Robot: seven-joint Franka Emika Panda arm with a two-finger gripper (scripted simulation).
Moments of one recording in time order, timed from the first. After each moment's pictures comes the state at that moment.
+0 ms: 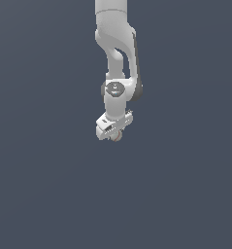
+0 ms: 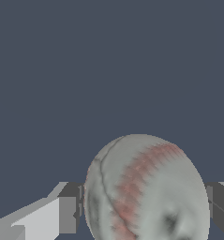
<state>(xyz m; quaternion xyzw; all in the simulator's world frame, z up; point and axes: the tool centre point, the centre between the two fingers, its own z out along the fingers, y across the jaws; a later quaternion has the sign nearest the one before) -0.079 -0.001 0.049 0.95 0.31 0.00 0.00</state>
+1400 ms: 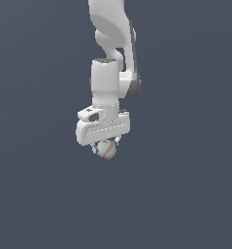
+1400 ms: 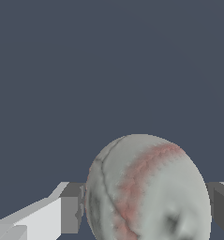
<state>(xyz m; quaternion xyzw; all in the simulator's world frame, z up) 0.077 -0.035 0.193 0.92 0.29 0.26 0.09</state>
